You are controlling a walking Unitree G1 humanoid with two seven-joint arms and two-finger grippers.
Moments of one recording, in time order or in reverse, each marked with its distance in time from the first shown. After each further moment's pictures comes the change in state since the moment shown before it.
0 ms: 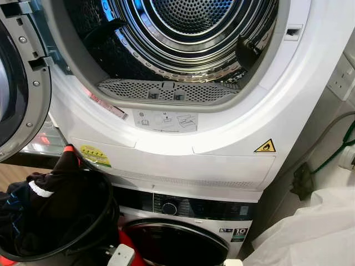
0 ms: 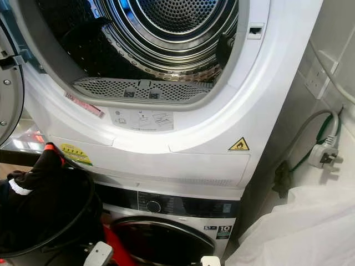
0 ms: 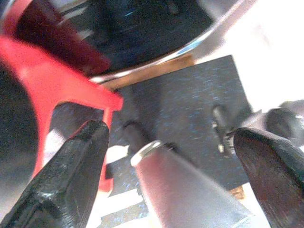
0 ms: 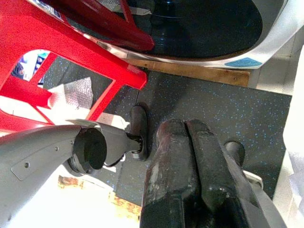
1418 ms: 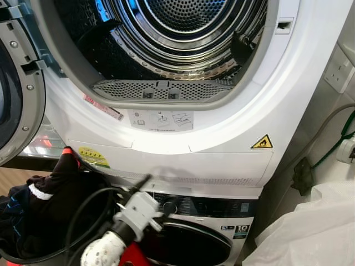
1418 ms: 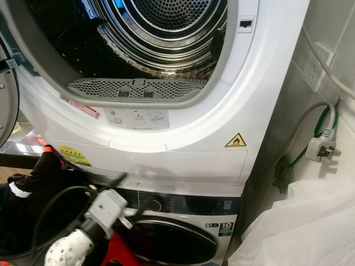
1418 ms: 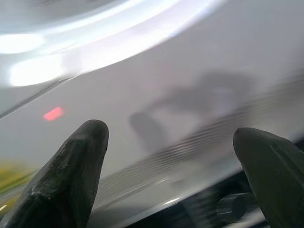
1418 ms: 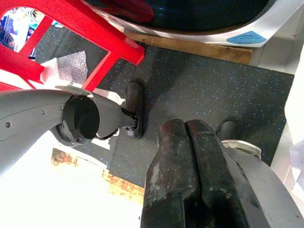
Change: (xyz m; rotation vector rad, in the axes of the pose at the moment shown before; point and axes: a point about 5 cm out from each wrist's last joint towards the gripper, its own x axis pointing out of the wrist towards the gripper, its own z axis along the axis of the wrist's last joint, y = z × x) left arm -0.119 -0.022 0.144 0.386 -0.882 0.514; right arm -0.004 -0.003 -0.027 -0.057 0.072 -0.028
